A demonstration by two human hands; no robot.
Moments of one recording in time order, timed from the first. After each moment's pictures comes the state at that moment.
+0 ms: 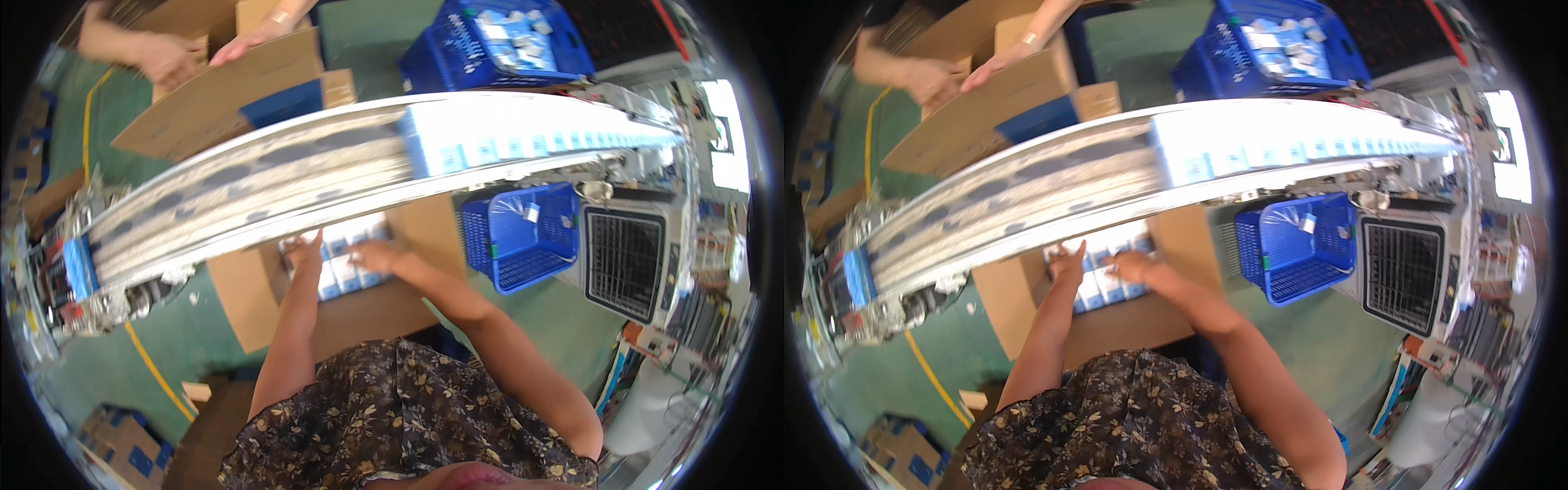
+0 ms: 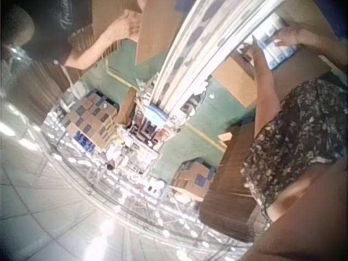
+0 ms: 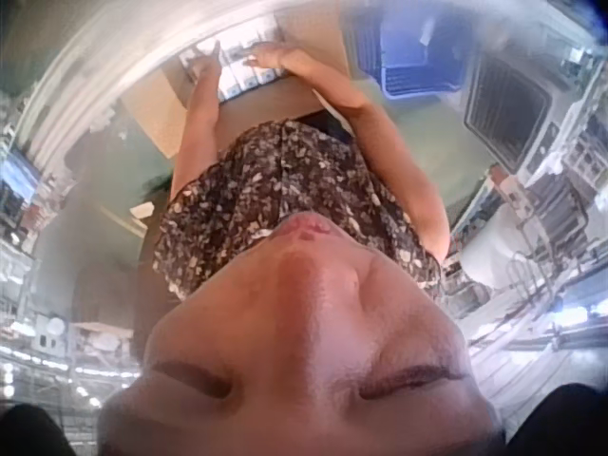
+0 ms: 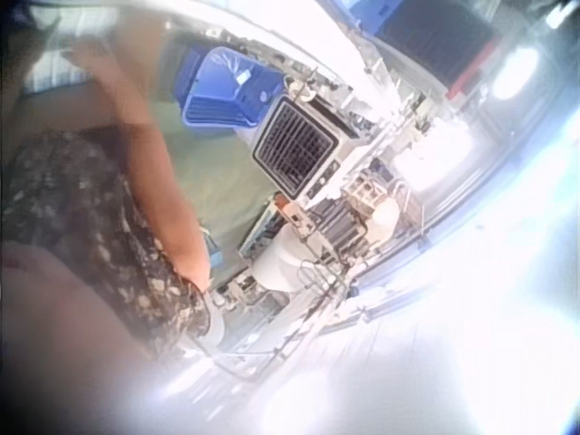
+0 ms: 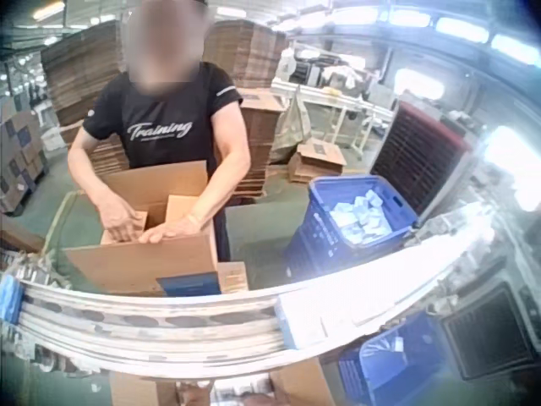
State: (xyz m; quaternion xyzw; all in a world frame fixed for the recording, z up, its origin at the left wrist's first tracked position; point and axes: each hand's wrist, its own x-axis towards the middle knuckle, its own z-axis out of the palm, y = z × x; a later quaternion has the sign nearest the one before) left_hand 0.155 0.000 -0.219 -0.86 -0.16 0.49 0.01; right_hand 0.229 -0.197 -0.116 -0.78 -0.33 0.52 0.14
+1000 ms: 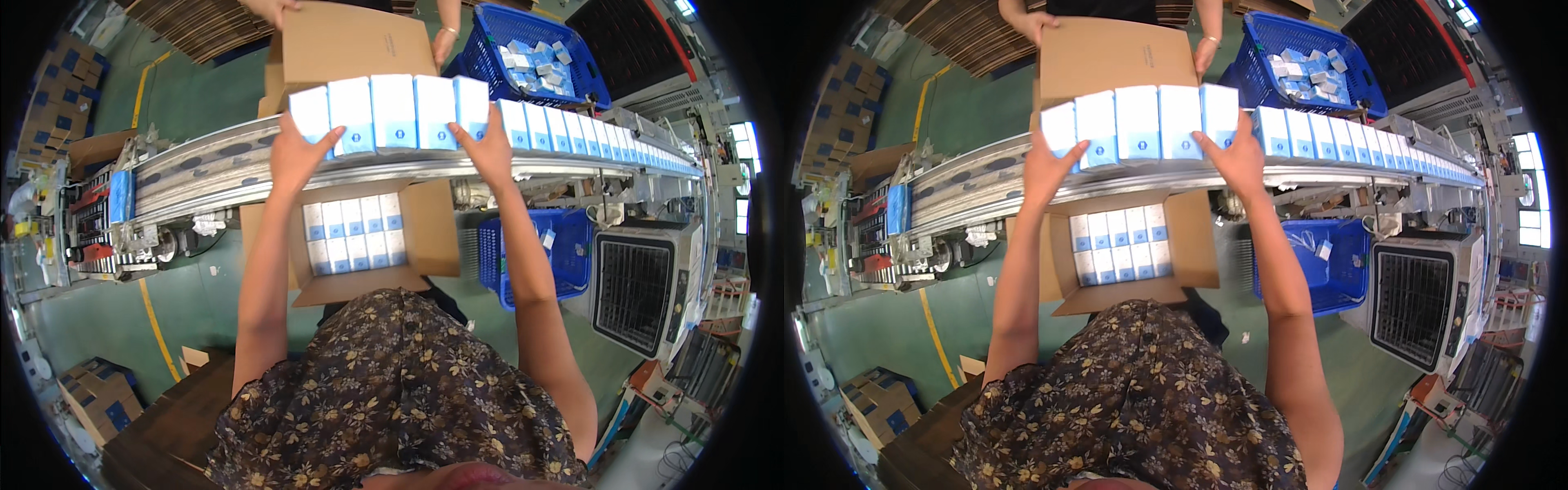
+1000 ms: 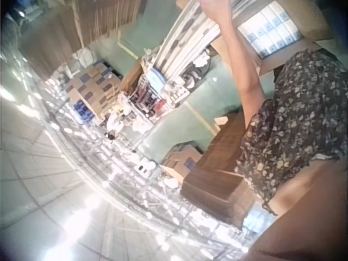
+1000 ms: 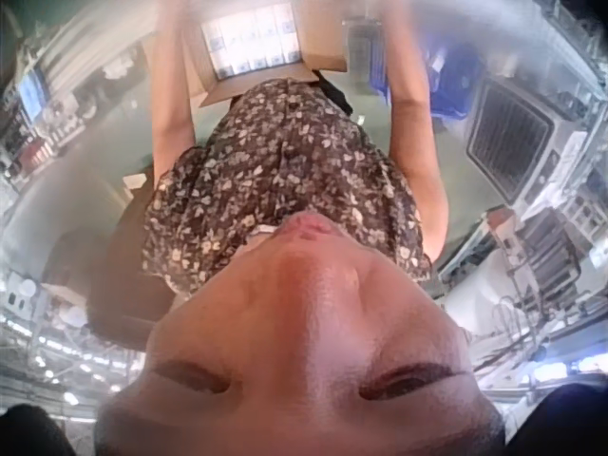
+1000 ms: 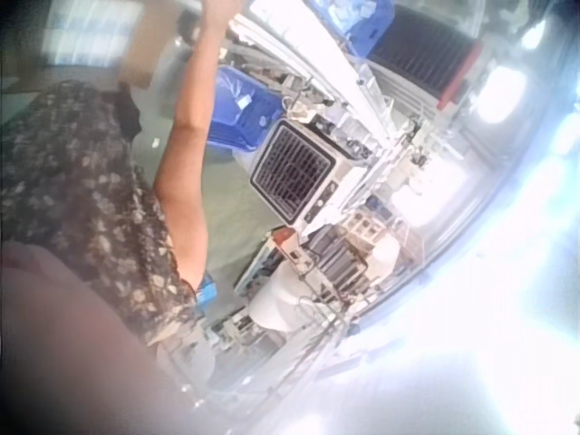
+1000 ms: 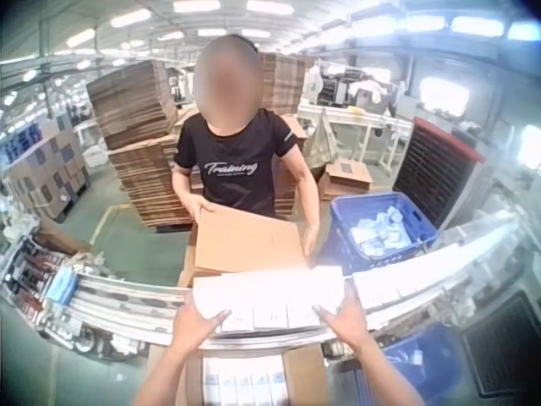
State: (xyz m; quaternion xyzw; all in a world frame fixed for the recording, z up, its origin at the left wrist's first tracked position) left_hand 0.234 0.019 0.123 -0.88 -0.23 -0.14 -0.38; right_hand 0.358 -0.290 0.124 -0.90 -0.15 -0.04 0.41
